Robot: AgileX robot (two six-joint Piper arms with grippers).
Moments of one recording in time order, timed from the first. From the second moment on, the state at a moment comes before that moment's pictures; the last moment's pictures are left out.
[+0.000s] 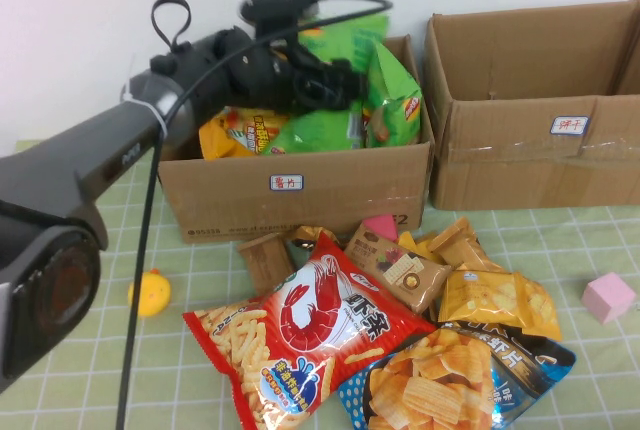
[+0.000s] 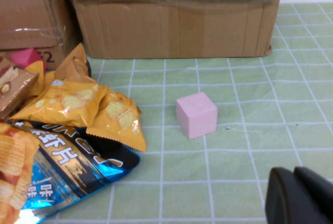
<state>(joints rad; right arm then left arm) 0.13 -0.01 0.02 -0.14 0.42 0.19 -0.36 2.28 -1.99 -0.53 0.43 0.15</state>
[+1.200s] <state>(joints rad) 0.13 -0.01 0.02 -0.14 0.42 0.19 -0.36 1.04 -1.03 -0.56 0.57 0.61</state>
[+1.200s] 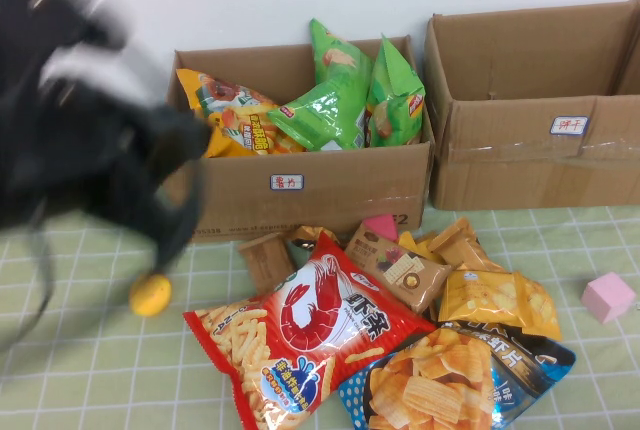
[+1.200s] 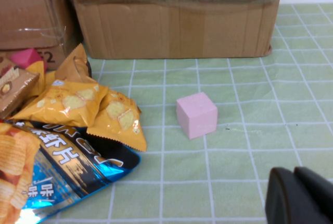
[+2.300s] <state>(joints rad) 0.13 -0.01 0.02 -0.14 0.42 0.19 -0.15 0.00 -0.20 0.13 0.48 -0.02</state>
